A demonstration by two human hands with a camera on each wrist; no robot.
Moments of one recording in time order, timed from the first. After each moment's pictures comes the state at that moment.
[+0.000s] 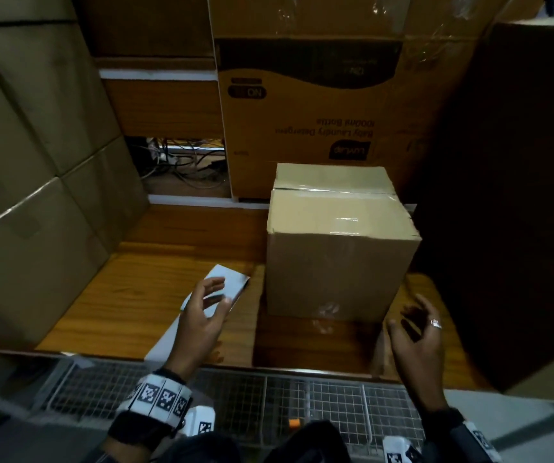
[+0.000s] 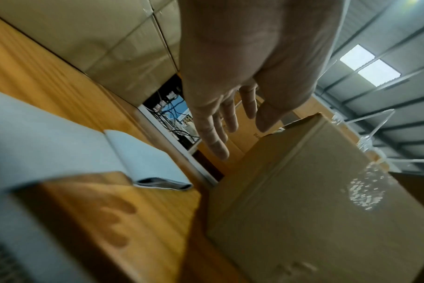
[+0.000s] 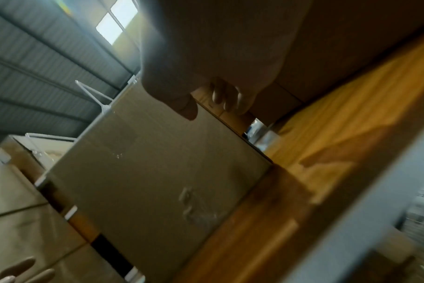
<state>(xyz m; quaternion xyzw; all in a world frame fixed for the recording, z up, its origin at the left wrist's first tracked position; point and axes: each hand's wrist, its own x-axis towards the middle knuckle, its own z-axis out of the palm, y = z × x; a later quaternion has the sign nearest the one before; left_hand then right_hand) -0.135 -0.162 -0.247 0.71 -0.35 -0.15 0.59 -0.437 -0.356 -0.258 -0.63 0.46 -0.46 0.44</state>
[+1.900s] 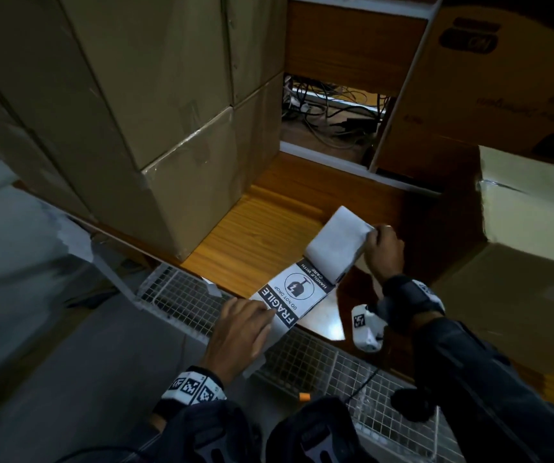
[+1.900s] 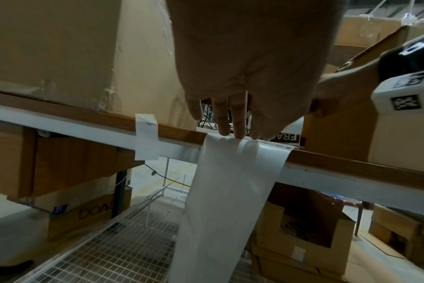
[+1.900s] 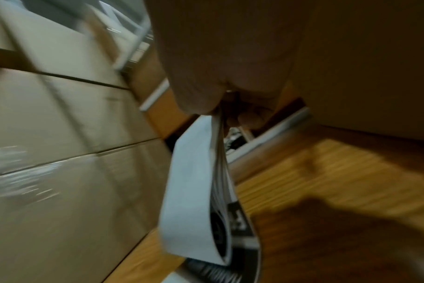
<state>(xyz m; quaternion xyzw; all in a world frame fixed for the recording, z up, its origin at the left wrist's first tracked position) -0.045 0.008 -0.347 0.84 -0.49 0.09 0.21 -0.086 -0.322 -0.262 -0.83 0.40 -0.20 0.33</state>
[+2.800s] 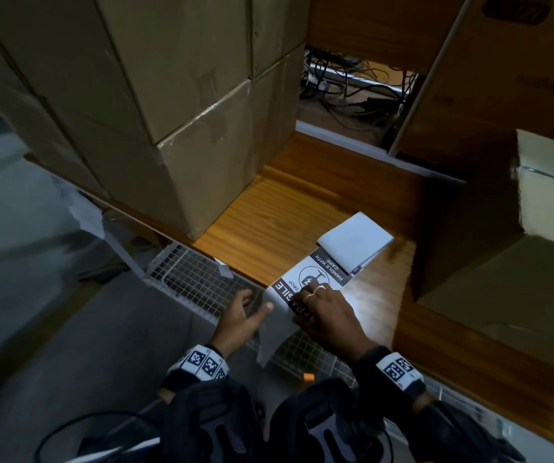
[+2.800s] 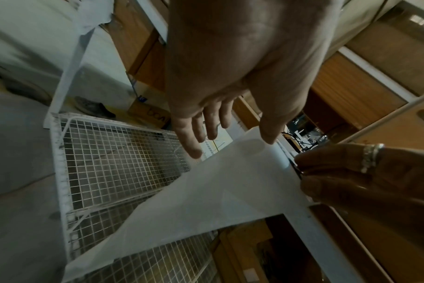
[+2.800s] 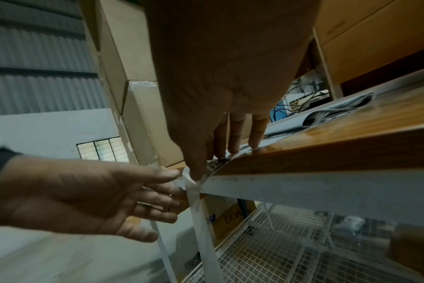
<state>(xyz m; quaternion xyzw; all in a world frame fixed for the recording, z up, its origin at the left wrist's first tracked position) -0.045 0.016 -0.357 0.79 -0.09 -0.29 0.54 -0.143 -0.178 -0.309 -0.99 0.02 -0.02 0.15</state>
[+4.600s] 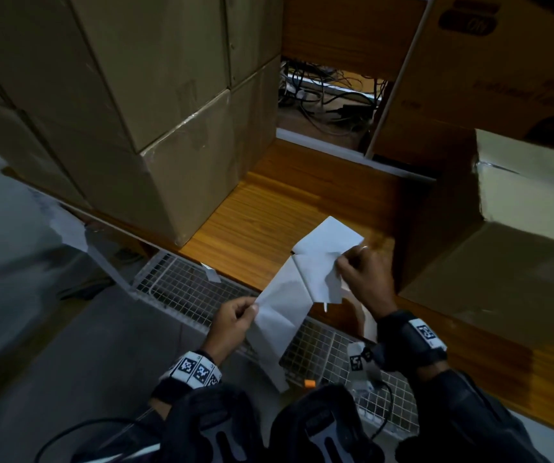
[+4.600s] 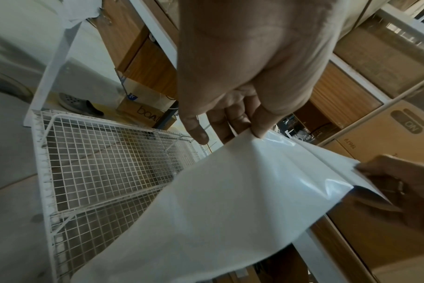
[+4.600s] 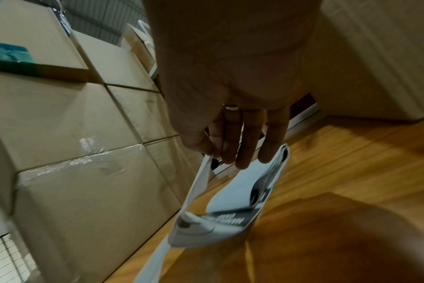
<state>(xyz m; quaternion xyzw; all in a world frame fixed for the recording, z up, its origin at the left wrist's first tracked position) -0.049 0.013 -0.358 0.77 -0.16 -0.27 0.56 -0.146 -0.247 -0.266 -0.88 0.28 -0.17 0.33</state>
